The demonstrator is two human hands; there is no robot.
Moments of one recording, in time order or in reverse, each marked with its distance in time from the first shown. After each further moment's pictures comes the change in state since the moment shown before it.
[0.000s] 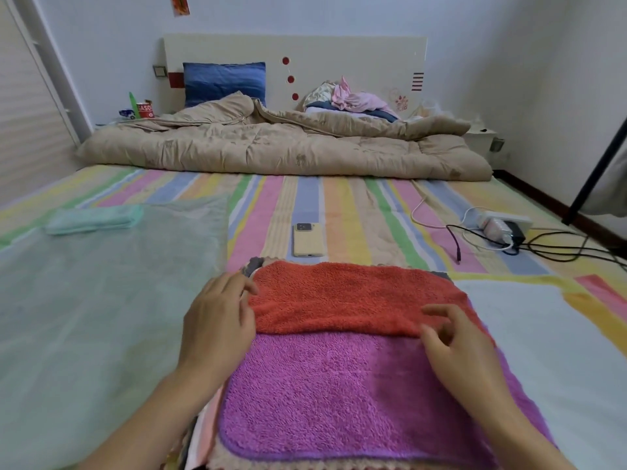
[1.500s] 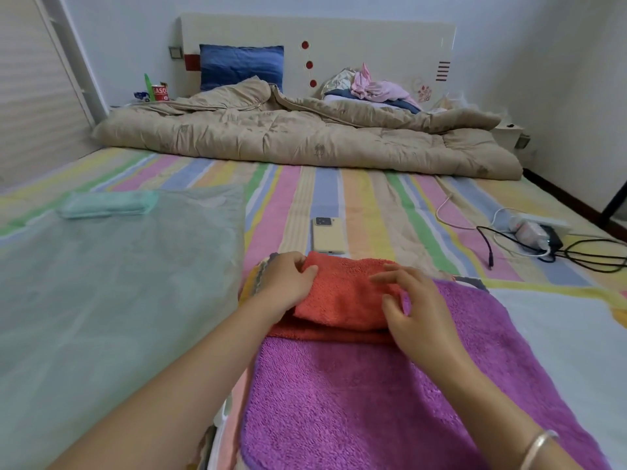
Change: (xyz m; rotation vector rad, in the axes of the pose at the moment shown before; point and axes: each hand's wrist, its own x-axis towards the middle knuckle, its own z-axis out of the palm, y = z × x) left_hand 0.075 0.006 0.067 -0.422 -0.389 -0.491; right_hand 0.044 -0.052 0.067 0.029 -0.022 -0.431
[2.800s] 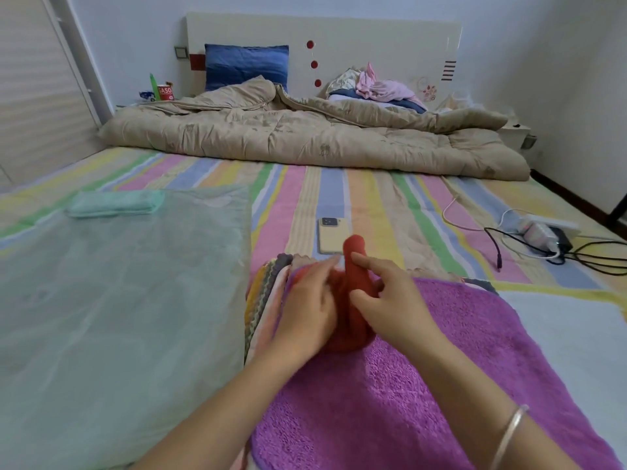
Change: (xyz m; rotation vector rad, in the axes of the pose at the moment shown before) left_hand -0.042 -0.008 0.020 -0.091 0.064 0.481; right_hand 0.016 -0.038 0.023 0.128 -0.164 0.194
